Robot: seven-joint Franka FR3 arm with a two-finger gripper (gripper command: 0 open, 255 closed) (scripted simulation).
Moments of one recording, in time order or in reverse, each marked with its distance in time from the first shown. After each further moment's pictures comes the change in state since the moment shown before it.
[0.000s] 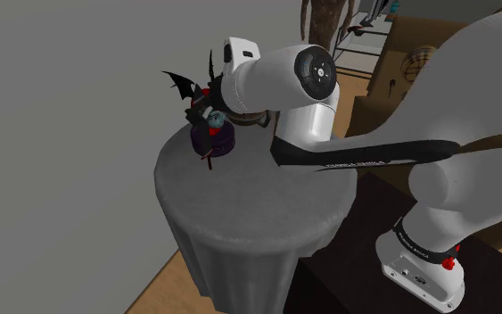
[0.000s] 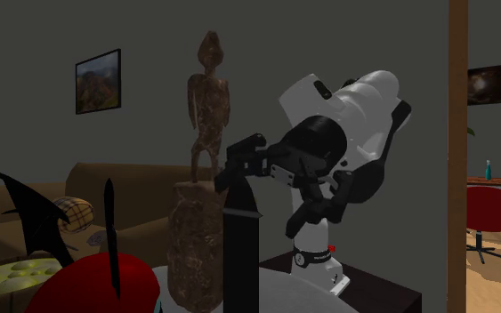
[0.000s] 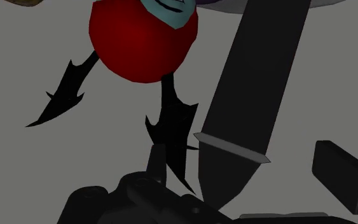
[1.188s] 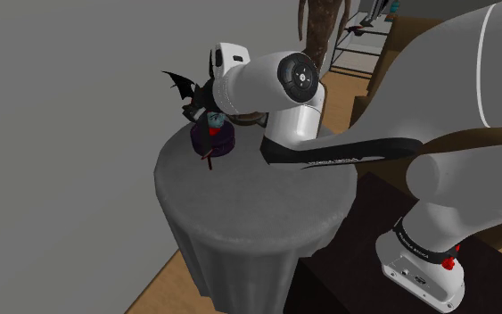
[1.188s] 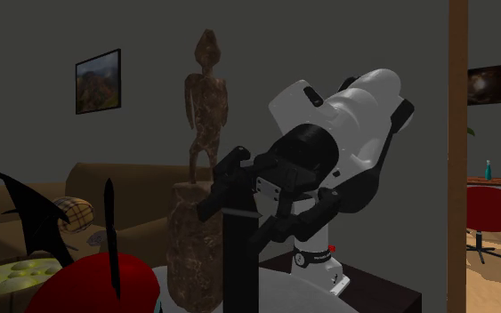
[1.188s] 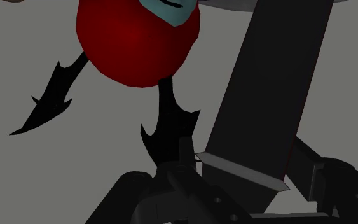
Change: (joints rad) arm -0.163 0.019 0.128 0.055 -0.010 0.048 0.015
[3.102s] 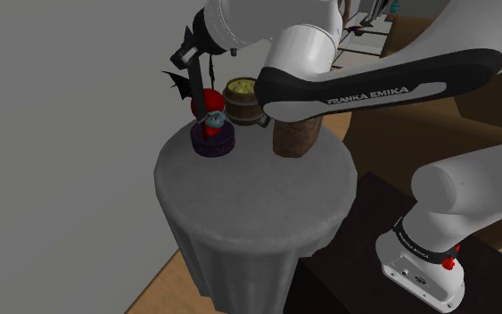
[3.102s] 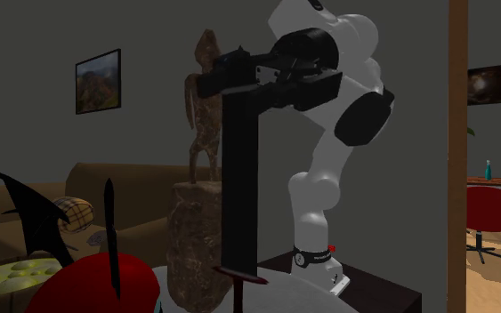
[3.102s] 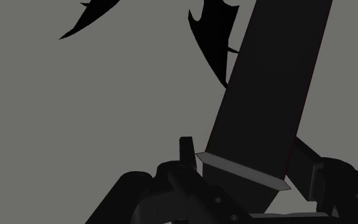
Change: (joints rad) arm 0.297 0.097 -0.325 0.171 0.000 -0.284 -0.164
